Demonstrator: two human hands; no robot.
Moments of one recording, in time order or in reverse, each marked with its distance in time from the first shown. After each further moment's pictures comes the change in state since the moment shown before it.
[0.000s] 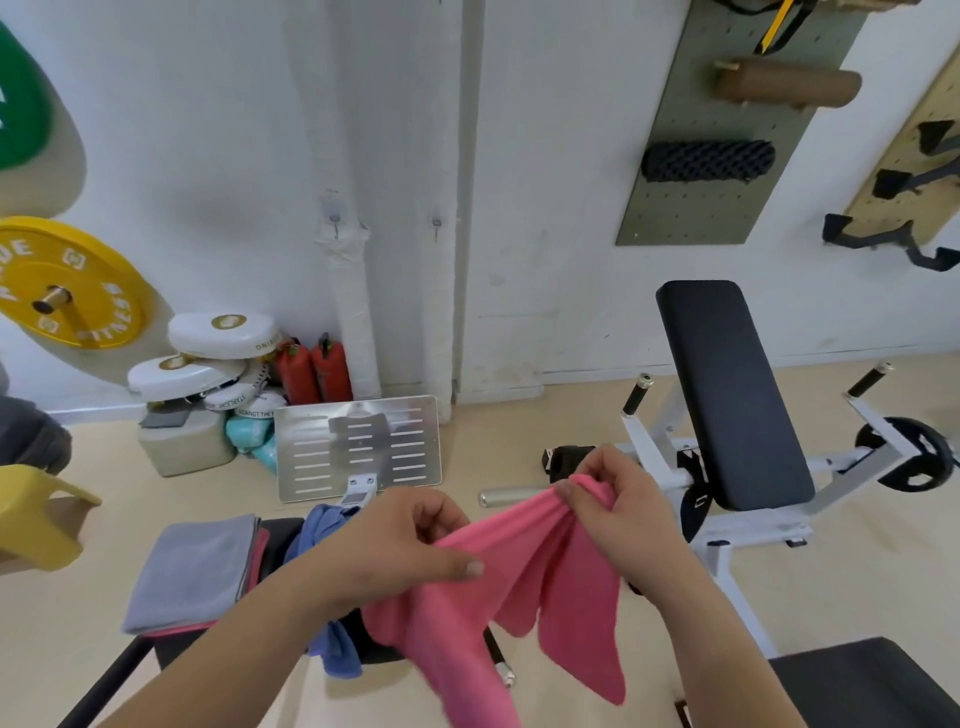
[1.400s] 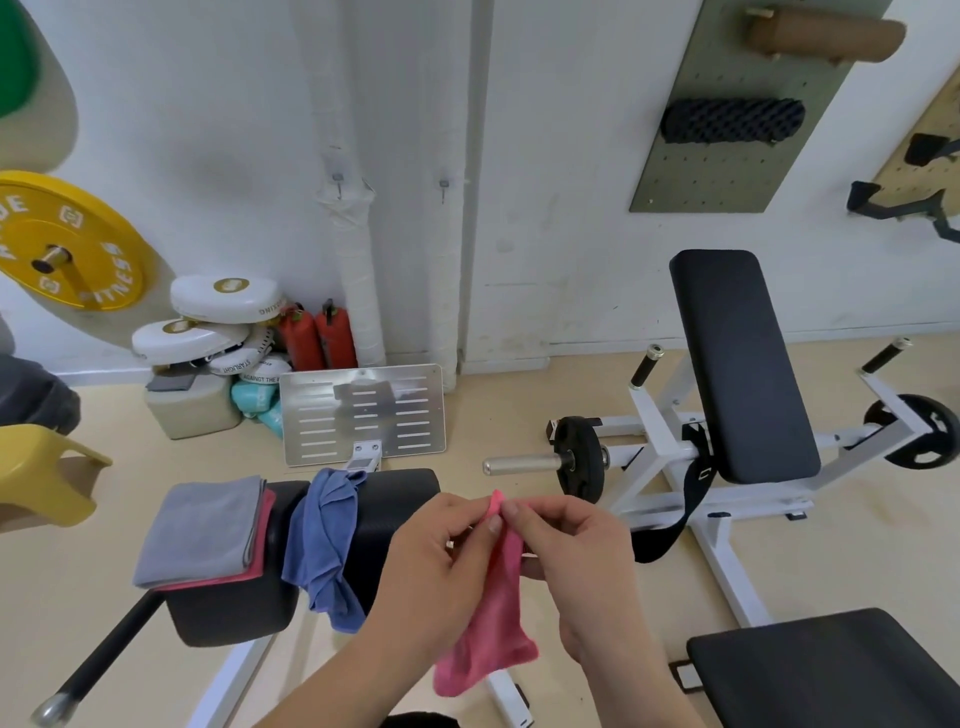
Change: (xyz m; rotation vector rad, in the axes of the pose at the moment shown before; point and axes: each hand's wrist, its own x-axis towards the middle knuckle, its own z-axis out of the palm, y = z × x) left_hand -0.014 -0.025 0.084 -0.103 0.513 0.196; right_hand -0.060 -0.010 0.063 0.566 0.002 0.342
